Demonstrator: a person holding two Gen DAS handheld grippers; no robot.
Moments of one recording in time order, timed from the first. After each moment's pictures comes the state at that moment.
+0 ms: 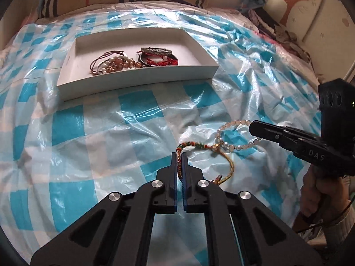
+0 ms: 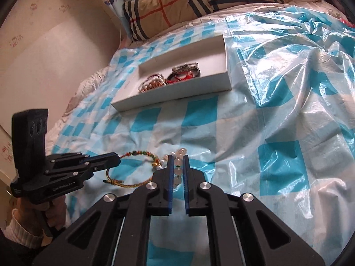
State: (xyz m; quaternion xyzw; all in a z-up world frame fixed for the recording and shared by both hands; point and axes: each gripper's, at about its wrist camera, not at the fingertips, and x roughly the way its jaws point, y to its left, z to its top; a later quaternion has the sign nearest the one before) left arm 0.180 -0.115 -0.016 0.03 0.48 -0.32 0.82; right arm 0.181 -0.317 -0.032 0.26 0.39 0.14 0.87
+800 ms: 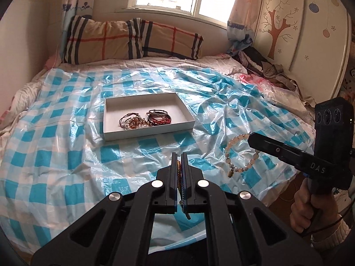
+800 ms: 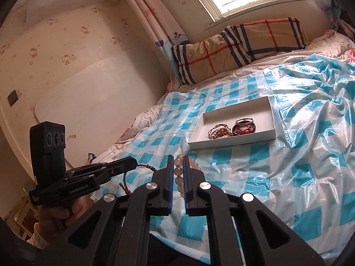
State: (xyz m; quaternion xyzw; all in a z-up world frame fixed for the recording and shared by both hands) left arm 0.075 -0.058 0.132 0.02 0.35 -0.30 0.89; right arm 0.088 -0.276 0.103 0.26 0.25 0.20 0.91
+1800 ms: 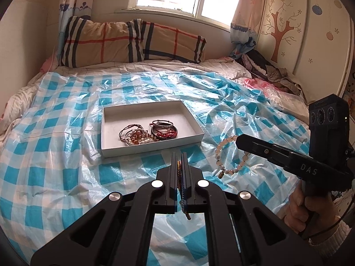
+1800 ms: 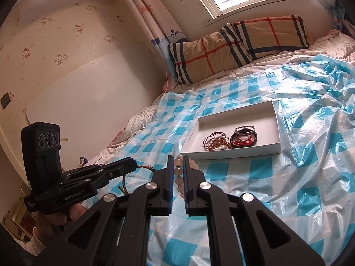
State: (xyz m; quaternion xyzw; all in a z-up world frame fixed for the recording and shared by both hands) left arm 0.144 -0.076 0.119 0.02 0.34 -0.30 0.89; right arm 0.165 -0.287 0.080 0.27 0.26 0.19 0.91
